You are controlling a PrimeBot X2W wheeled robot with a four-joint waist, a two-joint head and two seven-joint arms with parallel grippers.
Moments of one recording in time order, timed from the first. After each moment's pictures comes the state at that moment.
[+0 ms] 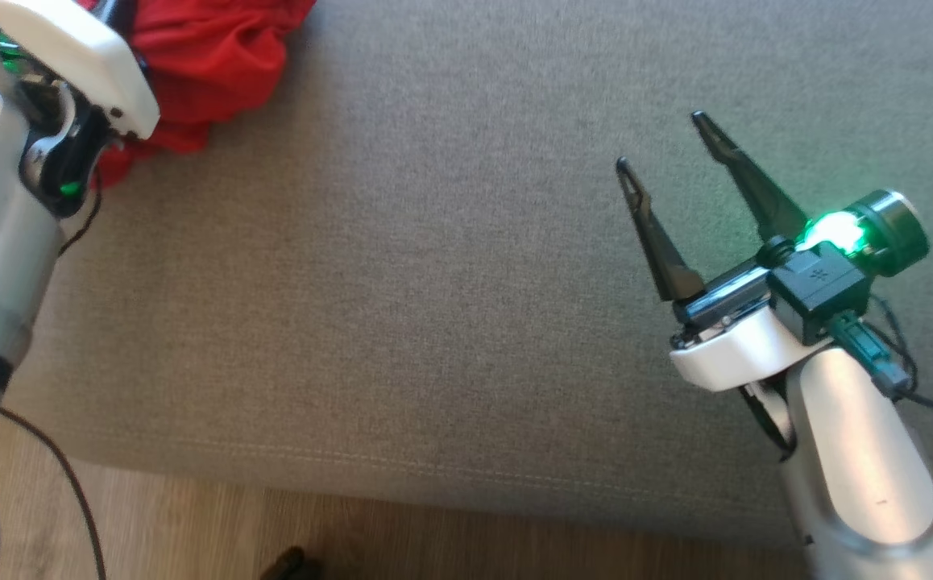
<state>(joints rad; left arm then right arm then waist) -1.11 0.41 -0.77 0.87 -0.81 -0.13 -0.09 -0.35 -0.09 0.17 0.05 -0.10 0.13 -0.25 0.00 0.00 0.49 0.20</state>
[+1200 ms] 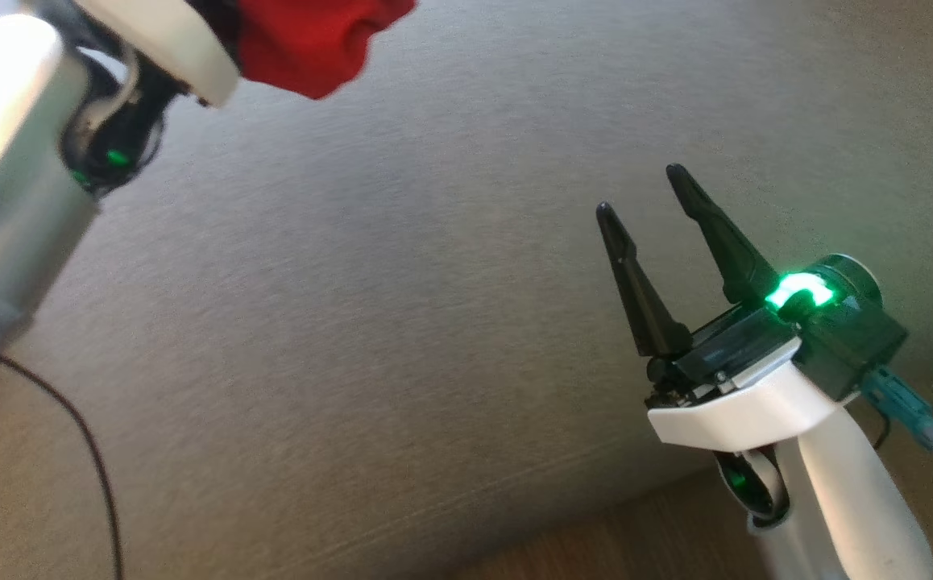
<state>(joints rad) -1.22 0.52 -1.02 0.49 -0.92 -0.13 -0.25 -0.23 -0.06 0.24 -0.06 0.18 0.13 -0.26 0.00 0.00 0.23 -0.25</state>
